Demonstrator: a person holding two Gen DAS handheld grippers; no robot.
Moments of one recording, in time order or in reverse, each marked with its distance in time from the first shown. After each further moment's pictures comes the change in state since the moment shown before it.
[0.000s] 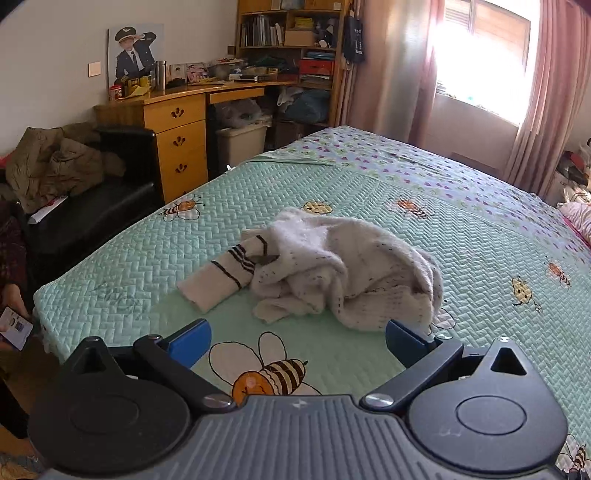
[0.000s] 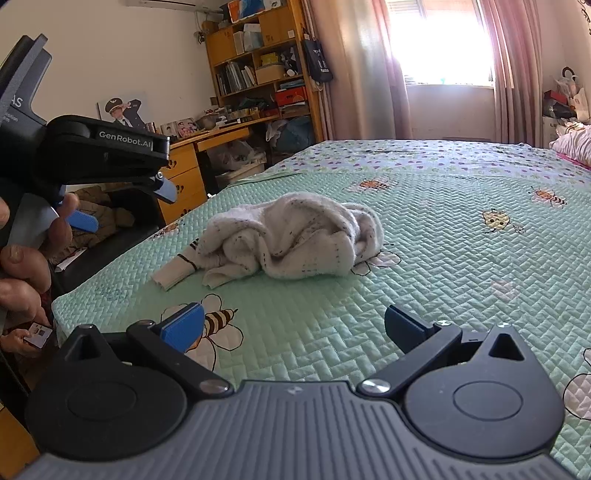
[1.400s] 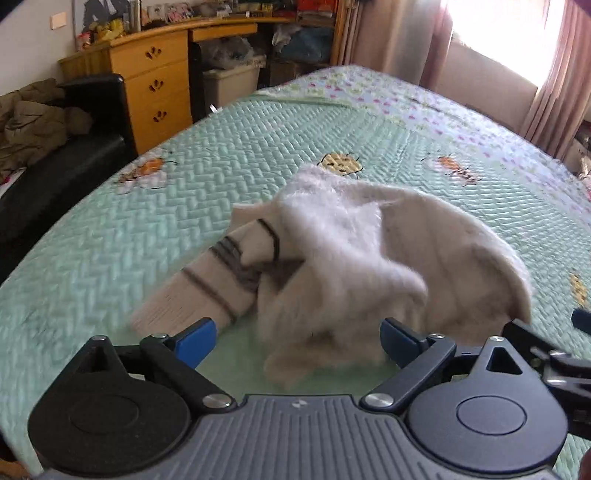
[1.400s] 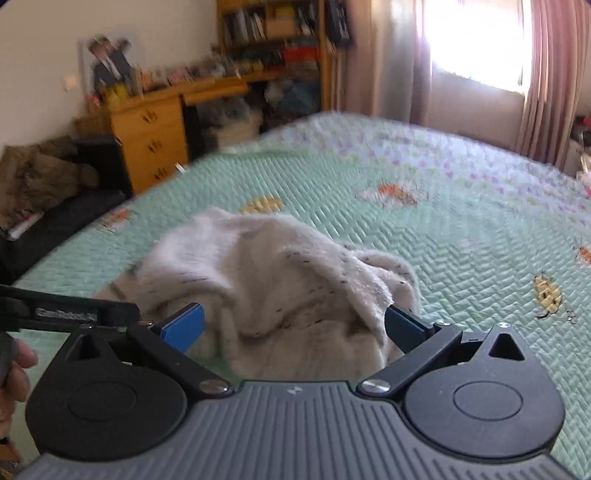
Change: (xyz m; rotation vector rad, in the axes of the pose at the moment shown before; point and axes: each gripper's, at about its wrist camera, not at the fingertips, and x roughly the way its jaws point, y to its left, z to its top) left arm 0.250 0.024 0.063 -0.012 0.228 -0.010; right arm 0.249 0.008 0.119 -0.134 0.207 -0.103
